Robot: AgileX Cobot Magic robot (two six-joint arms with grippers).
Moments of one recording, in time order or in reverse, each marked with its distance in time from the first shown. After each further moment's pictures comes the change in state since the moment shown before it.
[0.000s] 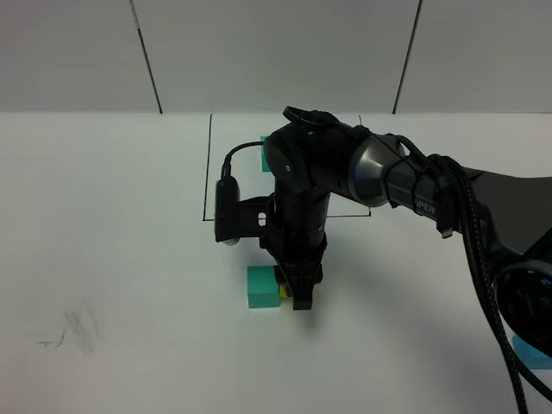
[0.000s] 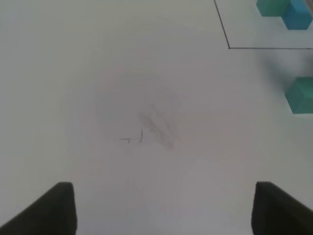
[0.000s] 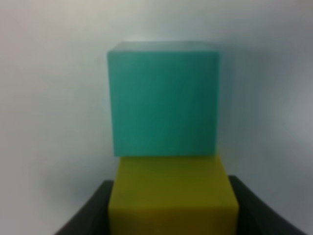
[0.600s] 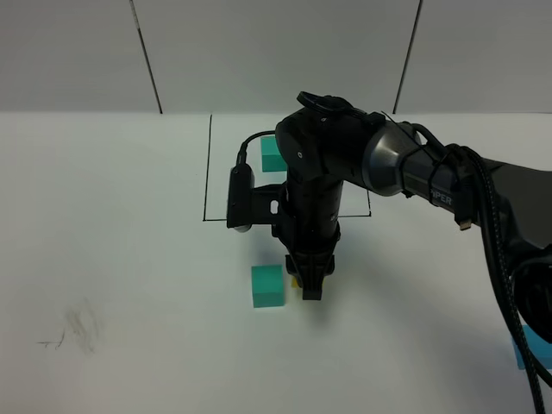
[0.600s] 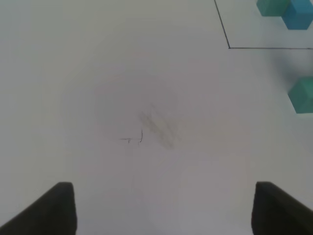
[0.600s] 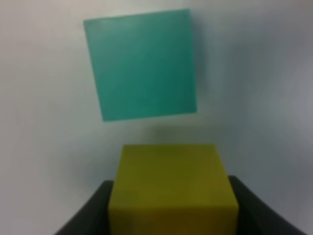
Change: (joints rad) left arm 0.000 0.000 0.000 0.000 0.000 0.000; right arm -0.024 -0.033 0.000 -0.025 0.045 0.049
